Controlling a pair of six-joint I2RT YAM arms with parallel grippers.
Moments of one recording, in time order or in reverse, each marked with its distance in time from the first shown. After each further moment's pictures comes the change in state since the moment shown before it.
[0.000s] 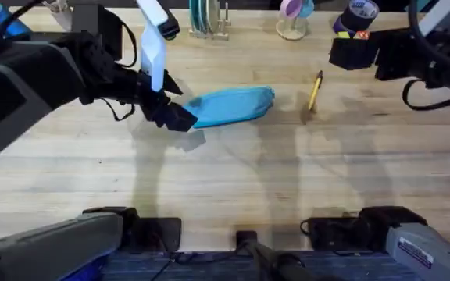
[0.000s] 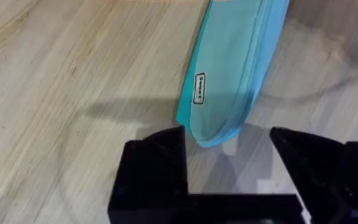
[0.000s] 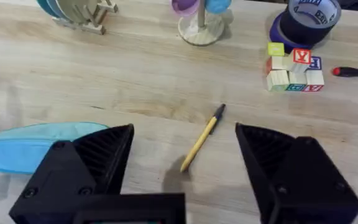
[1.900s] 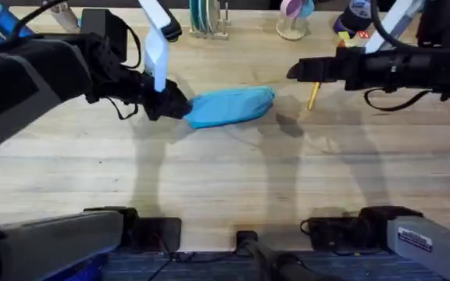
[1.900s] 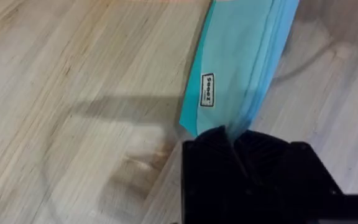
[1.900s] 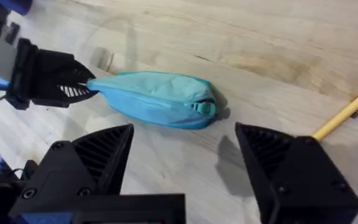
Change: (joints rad) left arm 0.000 0.063 0.002 0.029 0.011 0.007; right arm 0.000 0.234 0.001 -0.055 -0.503 0.072
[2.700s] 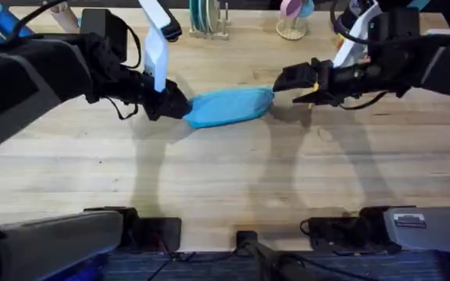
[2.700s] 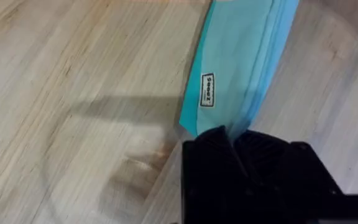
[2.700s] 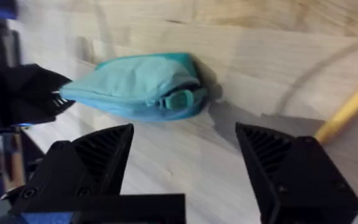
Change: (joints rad) left arm 0.000 0.000 0.000 0.000 0.000 0.000; right arm 0.000 0.315 0.001 0.053 -0.066 0.164
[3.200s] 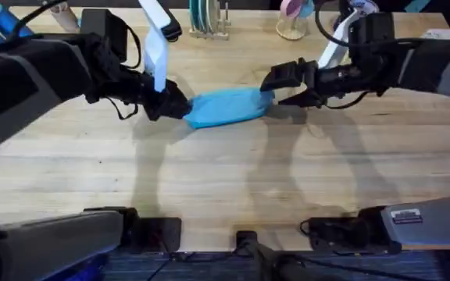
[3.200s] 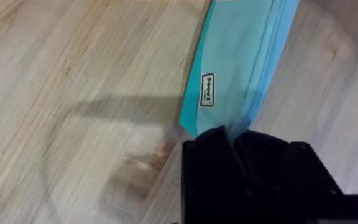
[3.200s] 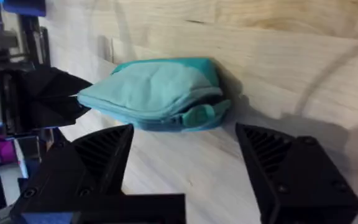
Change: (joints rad) left arm 0.000 0.000 0.000 -0.001 0.000 0.000; right arm 0.057 0.093 0.000 0.107 -0.077 0.101
